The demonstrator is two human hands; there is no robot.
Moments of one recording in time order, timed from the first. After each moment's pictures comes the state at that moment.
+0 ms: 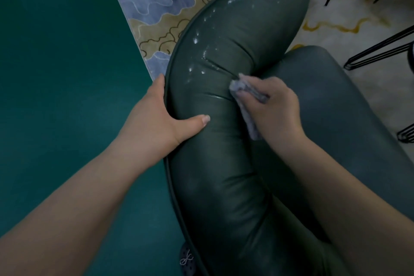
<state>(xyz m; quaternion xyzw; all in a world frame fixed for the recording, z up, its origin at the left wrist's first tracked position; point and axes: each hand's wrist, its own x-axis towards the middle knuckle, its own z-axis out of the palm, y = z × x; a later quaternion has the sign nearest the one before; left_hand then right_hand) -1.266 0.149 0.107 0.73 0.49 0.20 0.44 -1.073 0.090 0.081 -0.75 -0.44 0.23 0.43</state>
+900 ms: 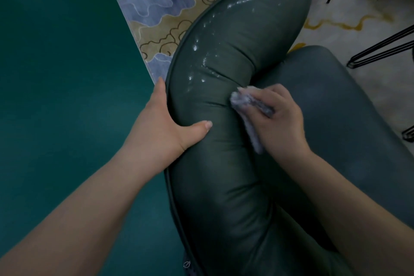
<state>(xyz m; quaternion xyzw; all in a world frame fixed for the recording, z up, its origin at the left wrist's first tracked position) -1.255 0.152 0.106 0.71 0.52 0.17 0.44 -1.070 0.084 0.065 -0.72 -0.47 0.21 0.46</state>
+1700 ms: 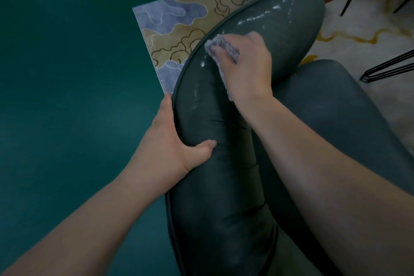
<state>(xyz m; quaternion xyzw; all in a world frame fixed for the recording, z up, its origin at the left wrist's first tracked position) -1.253 0.151 0.102 0.71 0.52 0.19 0.43 -1.072 0.208 0.092 -0.76 -0.51 0.12 0.39</state>
